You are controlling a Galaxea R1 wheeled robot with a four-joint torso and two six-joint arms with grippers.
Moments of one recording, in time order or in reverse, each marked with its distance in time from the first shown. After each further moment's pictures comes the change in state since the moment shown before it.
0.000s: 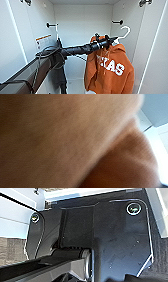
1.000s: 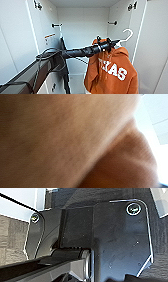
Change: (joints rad) left arm 0.039 -0.007 0.058 0.006 -0.003 0.000; right arm 0.001 0.000 0.000 0.000 0.001 -0.002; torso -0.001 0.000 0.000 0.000
